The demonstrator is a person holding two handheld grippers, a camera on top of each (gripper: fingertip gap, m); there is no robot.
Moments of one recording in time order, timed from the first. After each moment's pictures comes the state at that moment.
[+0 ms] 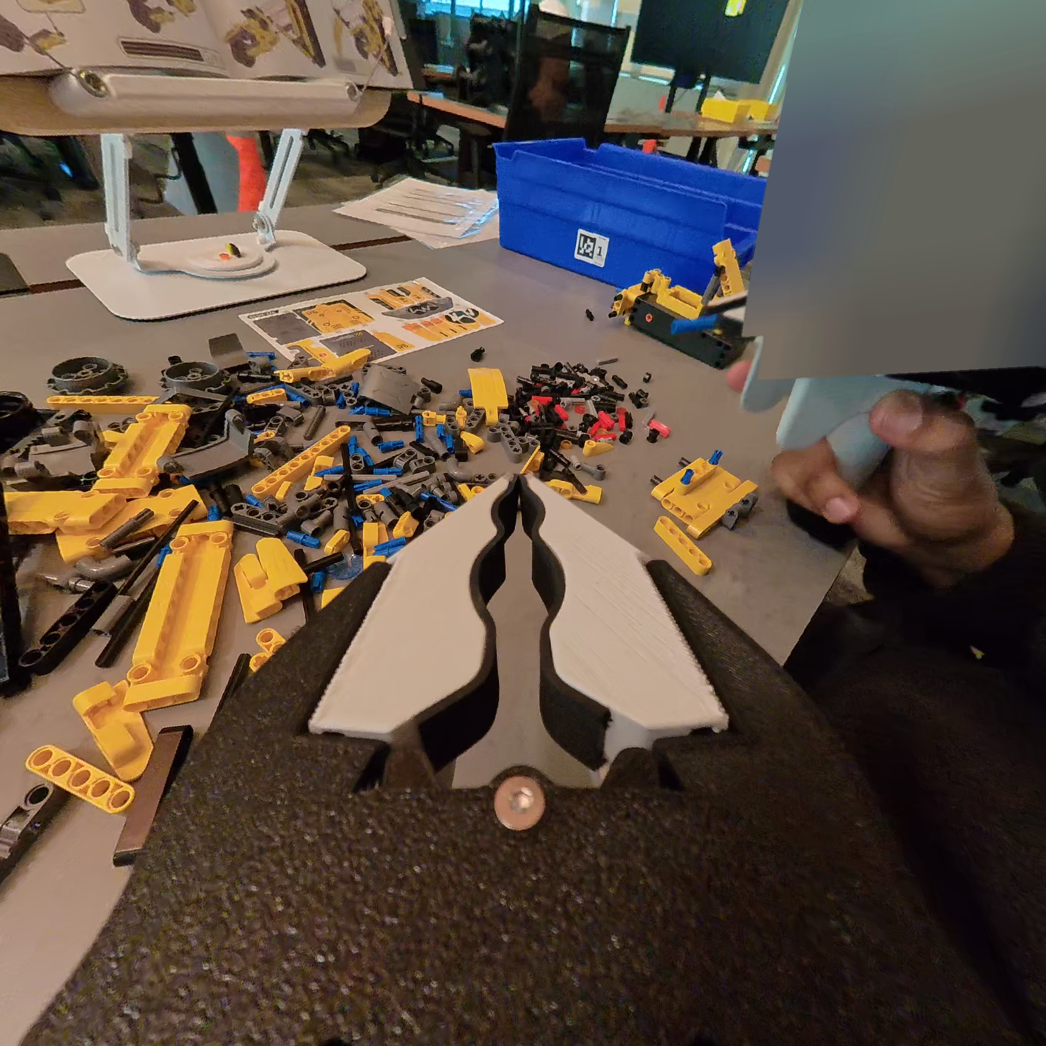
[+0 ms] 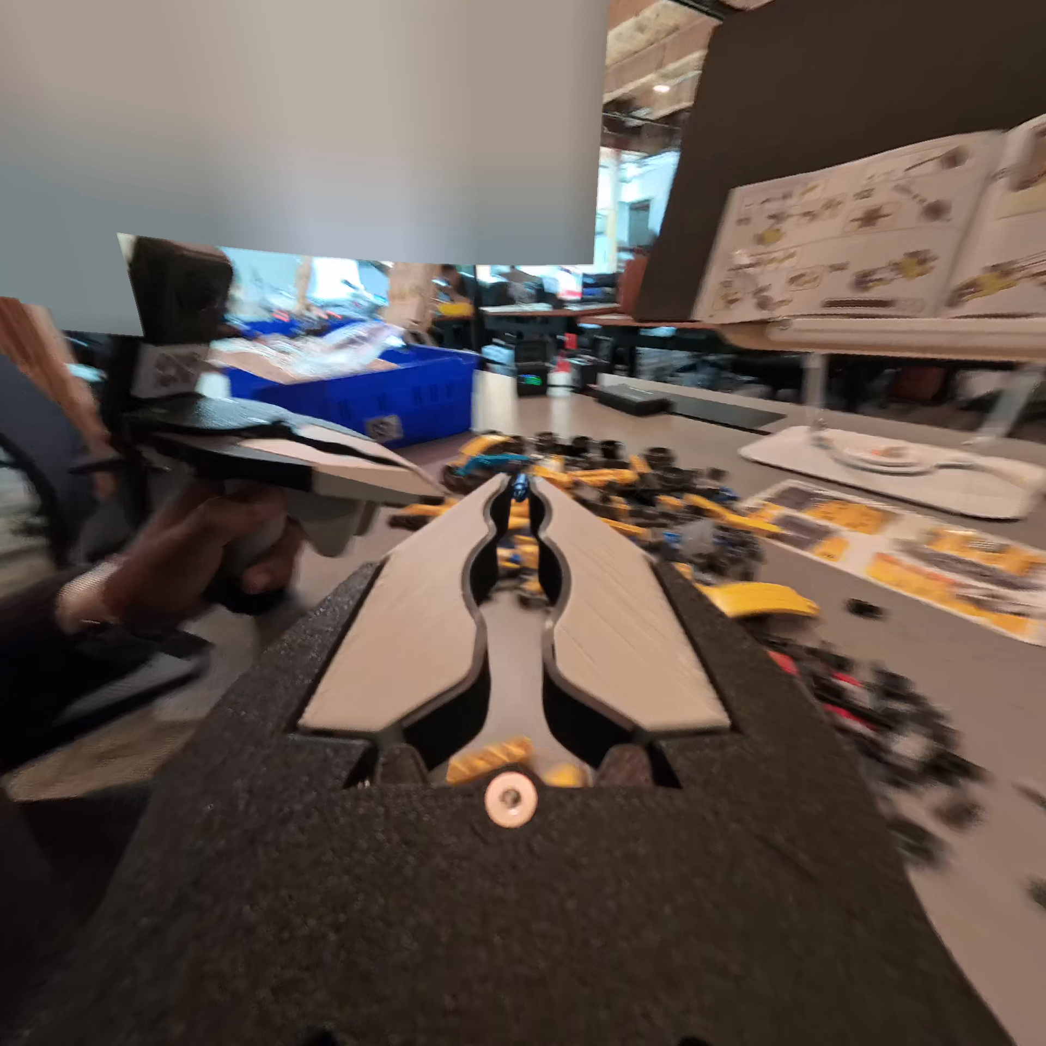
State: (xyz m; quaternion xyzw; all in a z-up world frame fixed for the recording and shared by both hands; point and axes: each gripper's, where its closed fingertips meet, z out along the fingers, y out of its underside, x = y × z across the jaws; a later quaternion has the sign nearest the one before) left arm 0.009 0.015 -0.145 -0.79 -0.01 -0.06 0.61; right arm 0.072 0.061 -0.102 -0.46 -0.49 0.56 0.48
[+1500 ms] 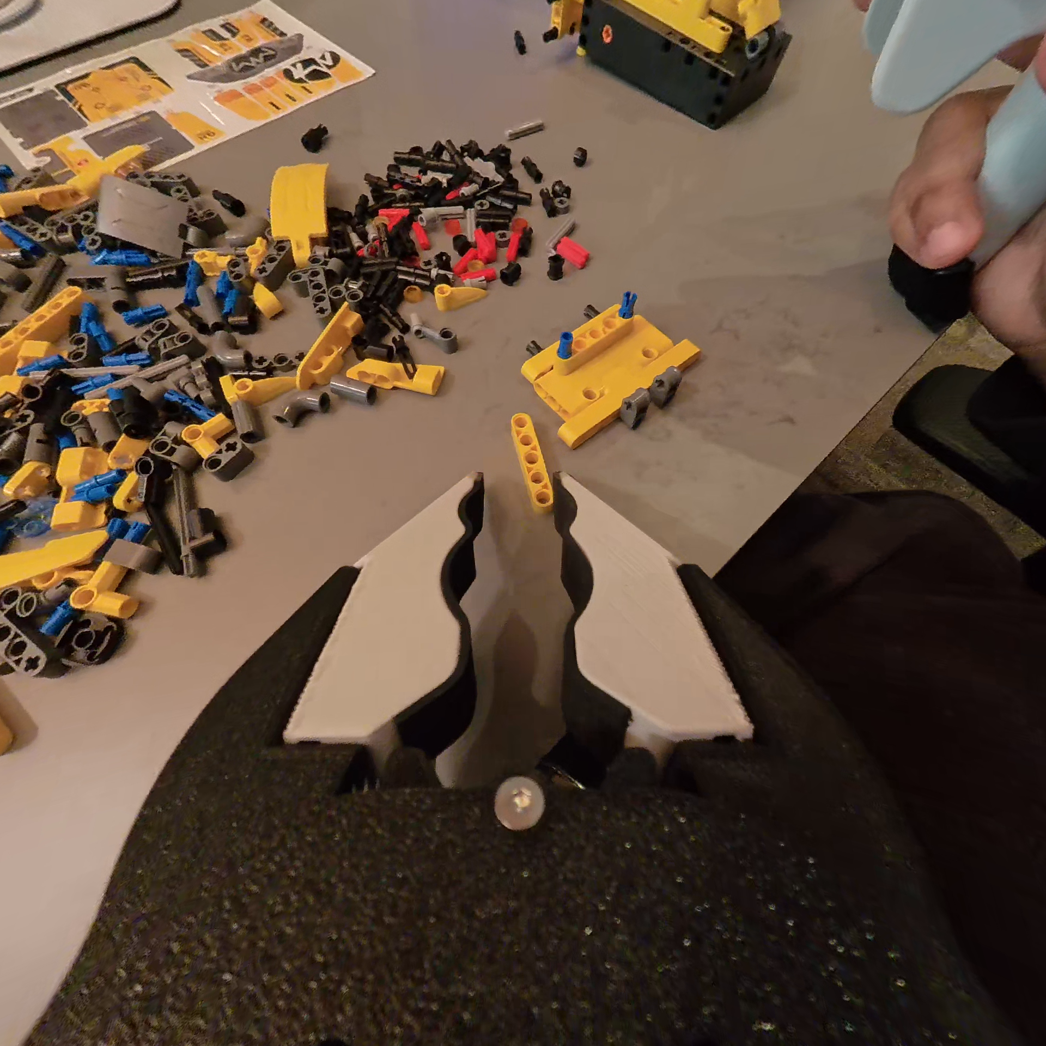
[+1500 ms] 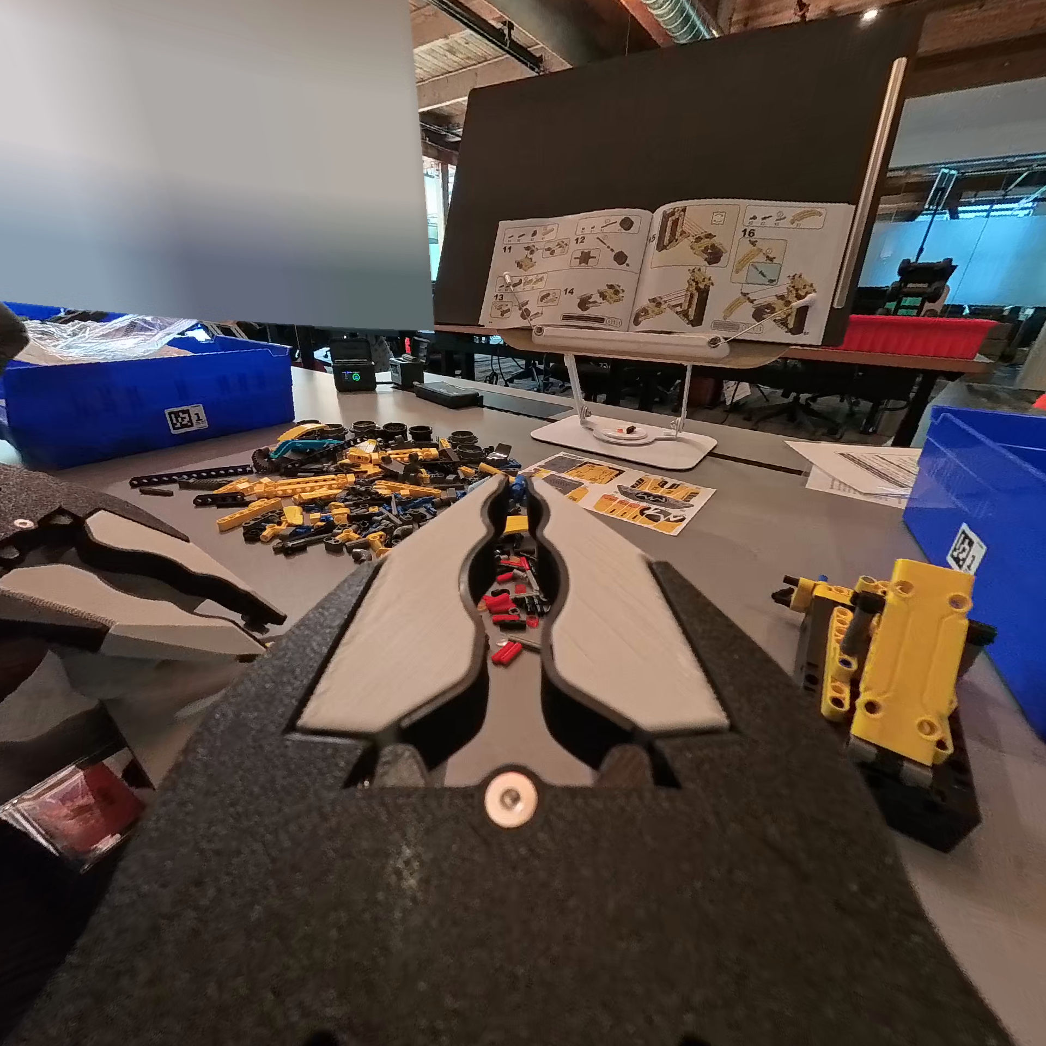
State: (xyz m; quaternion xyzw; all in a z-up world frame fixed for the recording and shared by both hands) left arm 0.102 0.040 -0.217 -0.88 0.01 -0.01 0.47; right arm 0.161 0.158 -0.102 -0.51 -0.43 0.46 0.58
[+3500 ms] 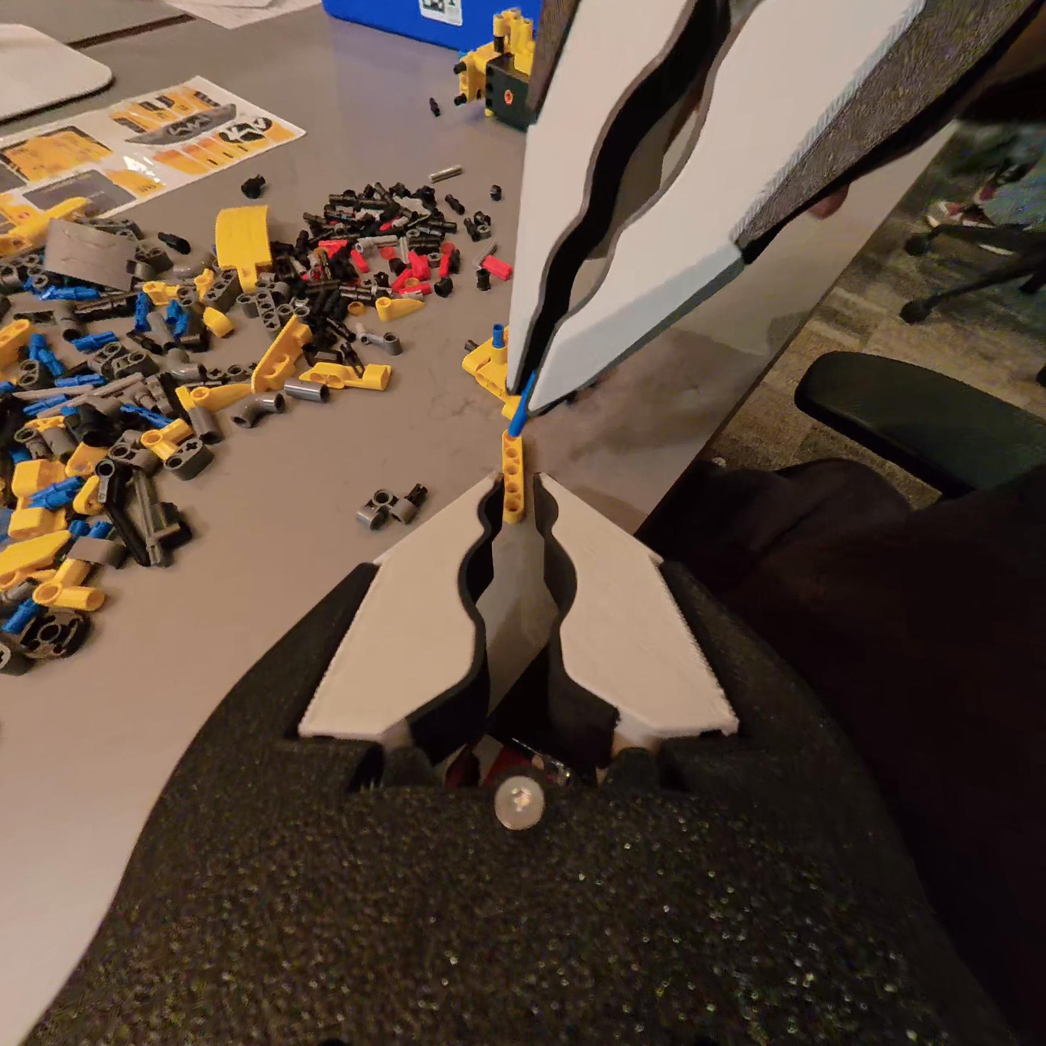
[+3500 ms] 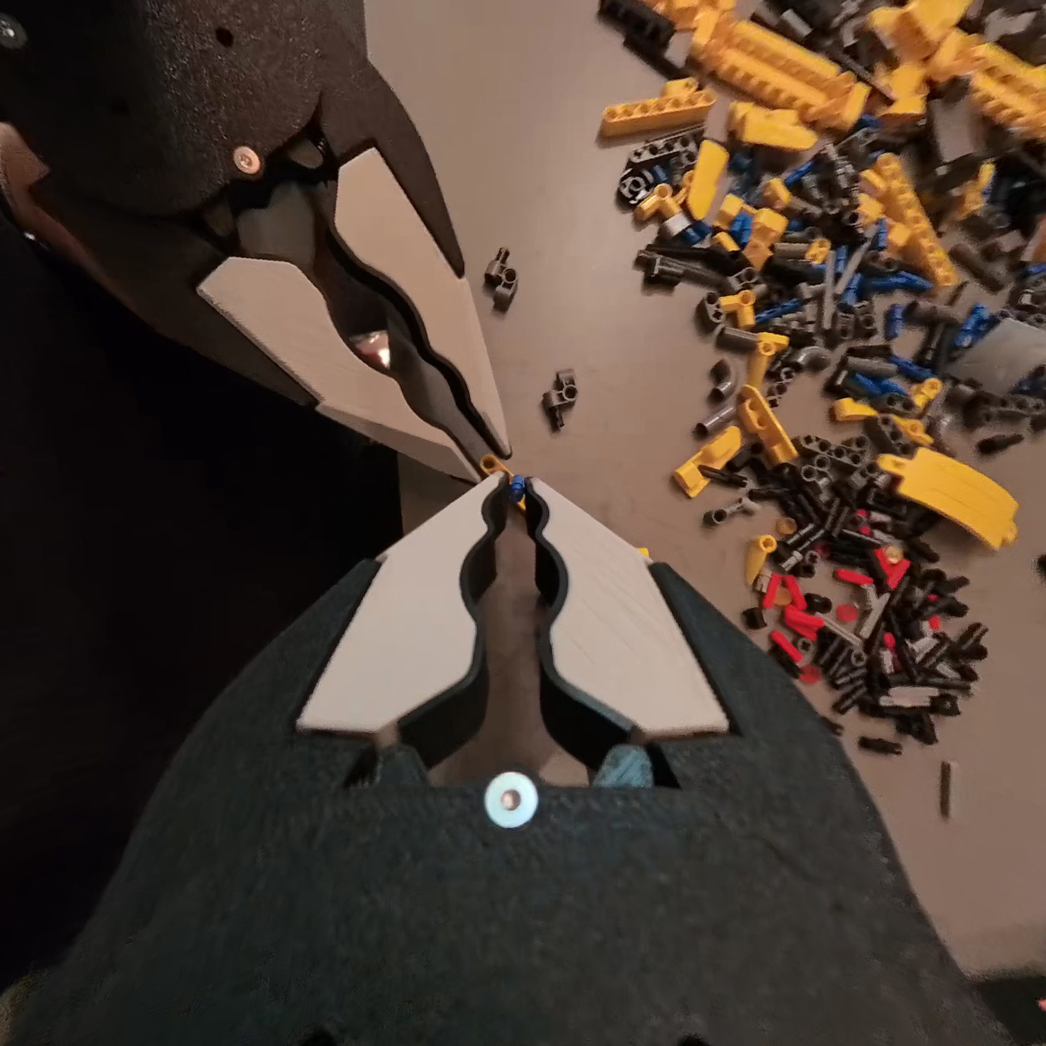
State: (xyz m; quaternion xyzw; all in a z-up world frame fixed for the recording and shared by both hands) left arm 0.119 0.018 -0.207 -0.86 0.06 -0.05 0.51; right arm 0.114 0.026 -0.184 -0.42 -0.84 0.28 0.18
